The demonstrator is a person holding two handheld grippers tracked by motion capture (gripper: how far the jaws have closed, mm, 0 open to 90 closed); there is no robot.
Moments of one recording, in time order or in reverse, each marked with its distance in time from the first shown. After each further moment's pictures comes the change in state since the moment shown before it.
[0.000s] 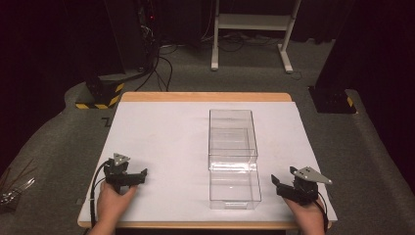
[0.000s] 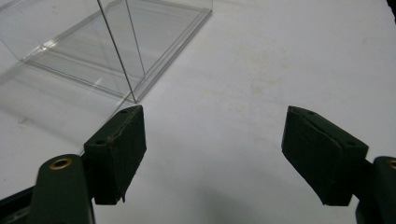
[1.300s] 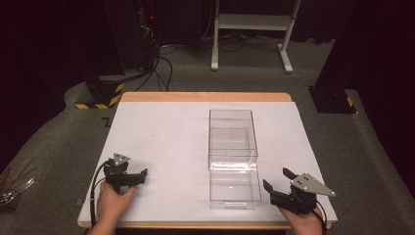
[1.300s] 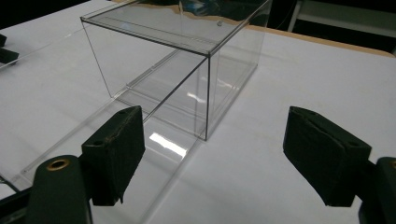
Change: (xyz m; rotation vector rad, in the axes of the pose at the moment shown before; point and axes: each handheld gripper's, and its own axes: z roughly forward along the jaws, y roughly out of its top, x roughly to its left) left arm 0.000 0.000 0.000 0.000 0.002 0.002; right arm 0.044 0.022 -0.042 -0.122 0.092 -0.060
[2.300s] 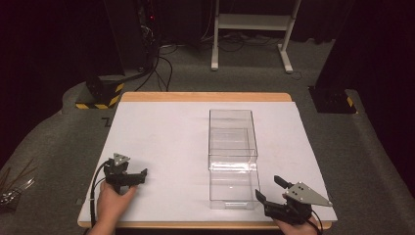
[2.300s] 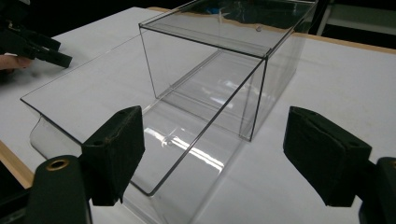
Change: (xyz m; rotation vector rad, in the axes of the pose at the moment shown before) left arm 0.000 0.000 0.000 0.000 -0.002 -0.002; right arm 0.027 -0.005 -0.011 -0.023 0.099 0.000
